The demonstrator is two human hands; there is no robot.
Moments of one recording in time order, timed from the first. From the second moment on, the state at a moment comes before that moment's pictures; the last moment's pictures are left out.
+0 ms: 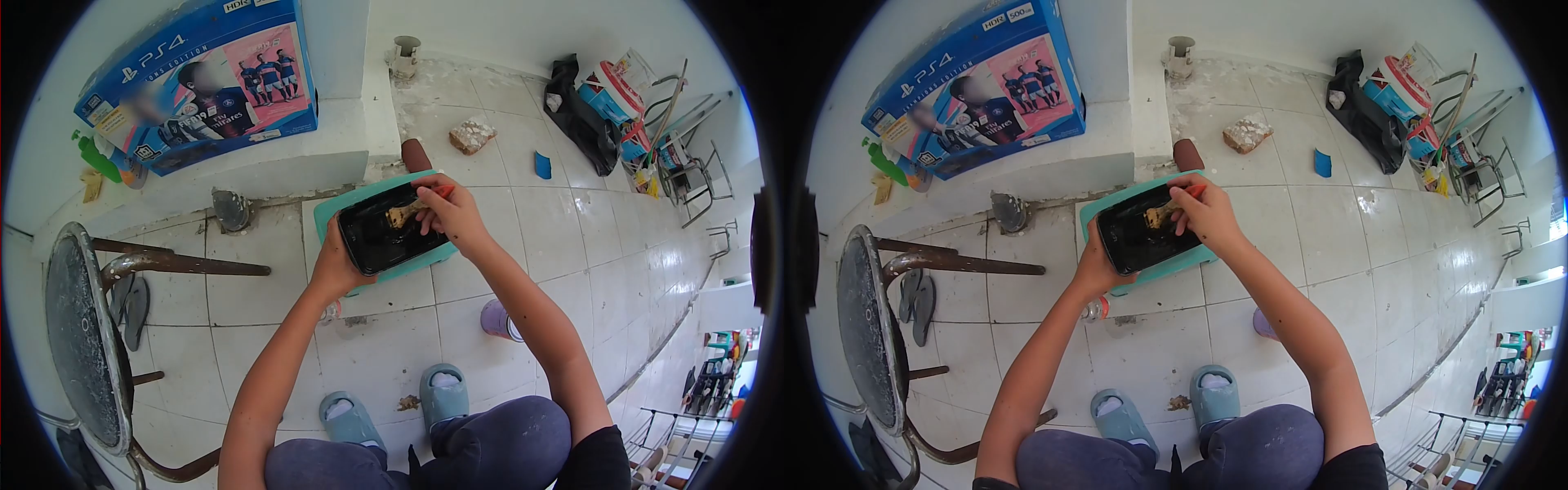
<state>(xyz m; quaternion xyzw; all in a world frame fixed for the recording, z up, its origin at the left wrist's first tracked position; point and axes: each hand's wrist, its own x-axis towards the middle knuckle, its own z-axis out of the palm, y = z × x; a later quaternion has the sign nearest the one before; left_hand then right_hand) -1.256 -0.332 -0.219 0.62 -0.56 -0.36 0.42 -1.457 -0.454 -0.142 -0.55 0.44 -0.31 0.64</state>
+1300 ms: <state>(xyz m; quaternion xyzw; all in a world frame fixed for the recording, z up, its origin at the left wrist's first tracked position) -1.256 -0.333 -0.223 0.62 -0.56 -0.35 0.42 -1.445 -0.447 -0.153 -0.65 0.39 -0.32 0.56</state>
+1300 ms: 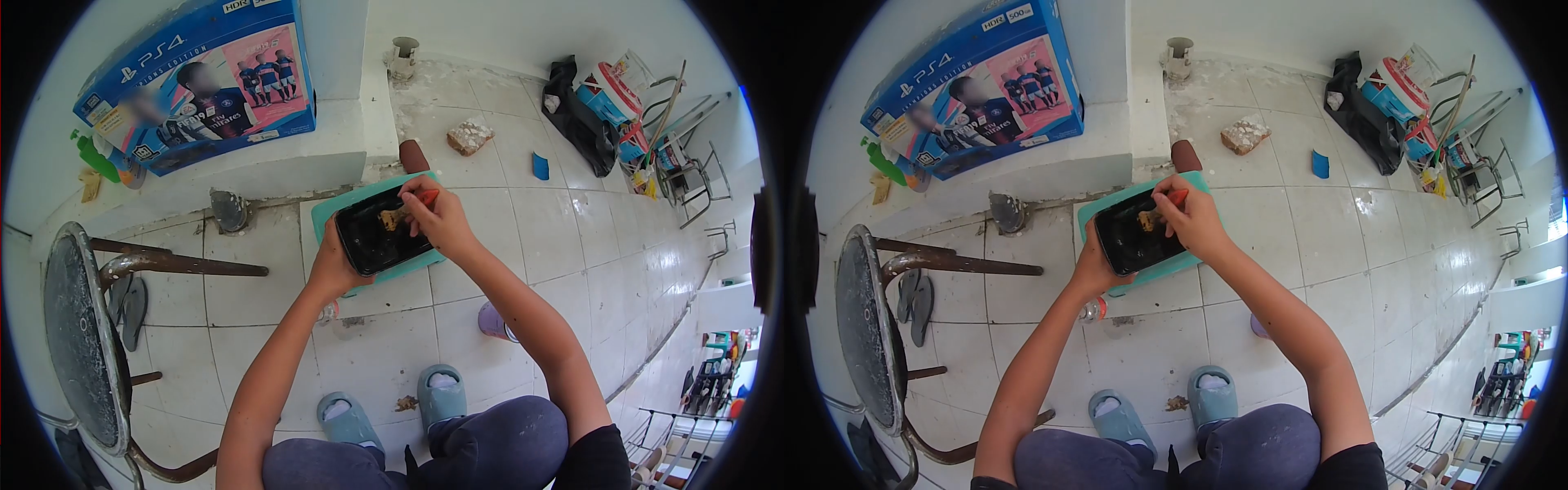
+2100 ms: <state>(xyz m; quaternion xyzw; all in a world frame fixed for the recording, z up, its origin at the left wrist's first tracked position) -1.253 -0.333 -0.228 0.60 -0.56 -0.38 0.43 -1.475 -0.450 -0.086 -0.79 0.41 -0.29 0.36</state>
